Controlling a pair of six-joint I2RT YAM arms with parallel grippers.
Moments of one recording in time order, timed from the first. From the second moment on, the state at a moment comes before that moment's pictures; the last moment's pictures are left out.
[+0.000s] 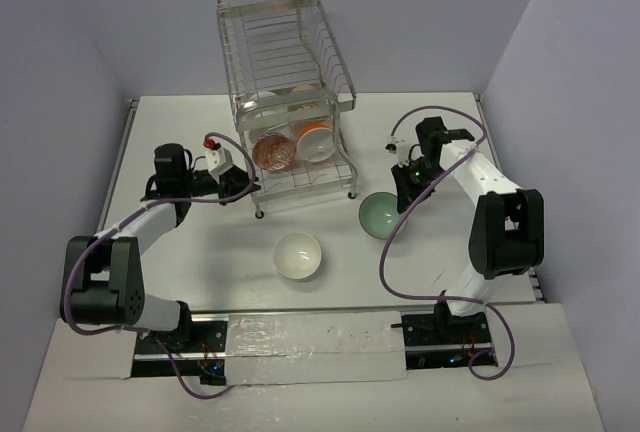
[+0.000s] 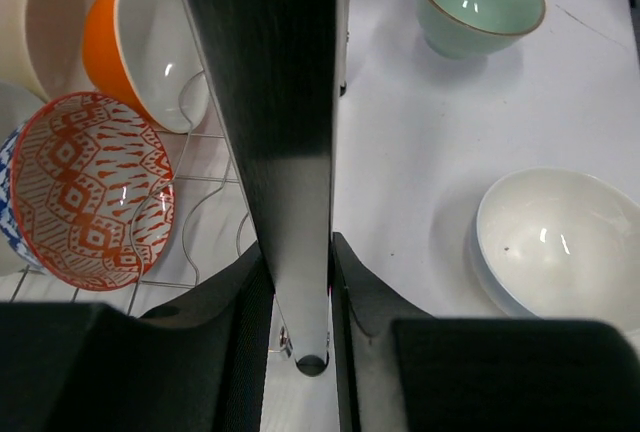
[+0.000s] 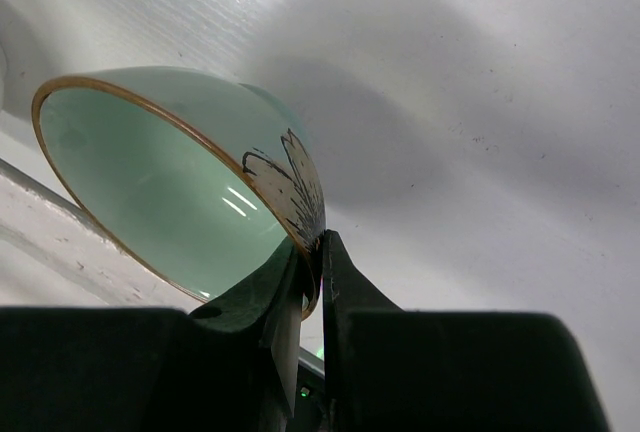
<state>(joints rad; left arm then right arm) -0.06 1.41 0.68 0.34 1.19 0.38 0.09 1.65 1.23 -1.01 -0.38 -0.31</state>
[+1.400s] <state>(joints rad) 0.00 1.71 1.12 -1.28 1.43 1.89 0.09 1.64 1.57 -1.11 -0.31 -0.30</state>
